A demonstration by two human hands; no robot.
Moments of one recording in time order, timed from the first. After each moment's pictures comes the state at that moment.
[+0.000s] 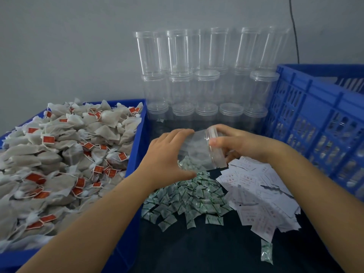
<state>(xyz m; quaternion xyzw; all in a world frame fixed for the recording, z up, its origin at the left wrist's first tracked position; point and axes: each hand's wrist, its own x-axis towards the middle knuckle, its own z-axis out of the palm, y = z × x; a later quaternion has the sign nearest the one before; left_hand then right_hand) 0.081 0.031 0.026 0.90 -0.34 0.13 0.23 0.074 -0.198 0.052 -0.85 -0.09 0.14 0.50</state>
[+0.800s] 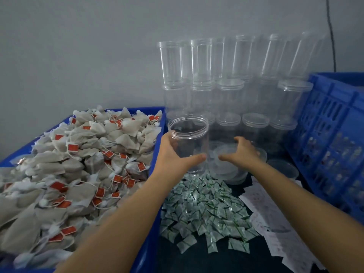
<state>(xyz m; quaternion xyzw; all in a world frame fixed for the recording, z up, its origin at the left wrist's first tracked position) 0.116 0.039 0.017 0.77 -0.09 0.08 0.63 0.192 -0.190 -0.033 -0.94 0.12 -0.06 0.31</state>
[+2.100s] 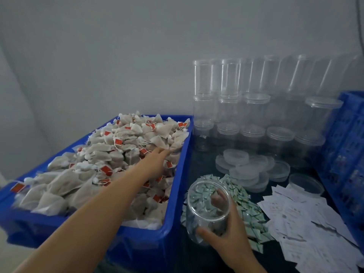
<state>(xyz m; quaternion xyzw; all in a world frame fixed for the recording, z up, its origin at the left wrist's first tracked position) 0.148 0.157 0.002 0.99 -0.07 0.01 0.11 0.002 -0.071 -0.089 -0.72 -0.14 -0.09 0.67</state>
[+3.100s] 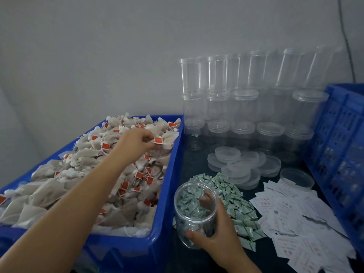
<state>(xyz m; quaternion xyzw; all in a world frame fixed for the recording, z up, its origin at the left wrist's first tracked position) 0.121 0.149 0.076 0.95 -0.08 0.18 0.23 0.013 -0.075 -0.102 -0.73 -0.14 -0.04 0.67</state>
